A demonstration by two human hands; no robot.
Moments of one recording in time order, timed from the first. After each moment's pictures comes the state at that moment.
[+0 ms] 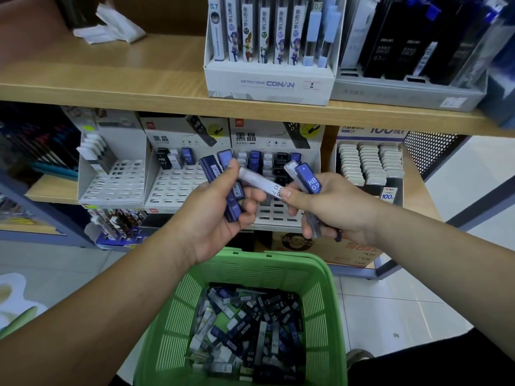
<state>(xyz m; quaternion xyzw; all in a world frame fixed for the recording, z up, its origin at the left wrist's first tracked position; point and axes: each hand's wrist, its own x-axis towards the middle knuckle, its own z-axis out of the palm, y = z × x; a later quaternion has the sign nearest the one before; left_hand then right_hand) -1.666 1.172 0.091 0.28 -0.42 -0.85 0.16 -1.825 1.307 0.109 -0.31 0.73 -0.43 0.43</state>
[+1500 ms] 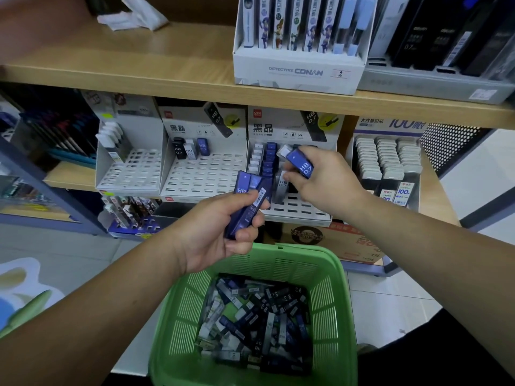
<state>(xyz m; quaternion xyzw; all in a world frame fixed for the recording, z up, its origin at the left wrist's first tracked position) -1.621 1.170 0.077 0.29 -0.44 -0.85 0.02 -1.830 1.261 0.076 -0.48 0.79 -0.35 0.12</state>
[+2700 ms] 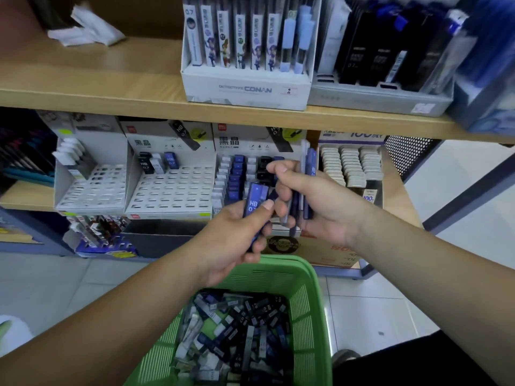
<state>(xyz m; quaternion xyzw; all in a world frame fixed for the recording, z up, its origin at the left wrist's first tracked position) -1.680 1.211 0.073 0.30 -0.56 -0.77 0.05 -1.826 1.300 0.108 -0.20 0.57 -0.60 0.52</state>
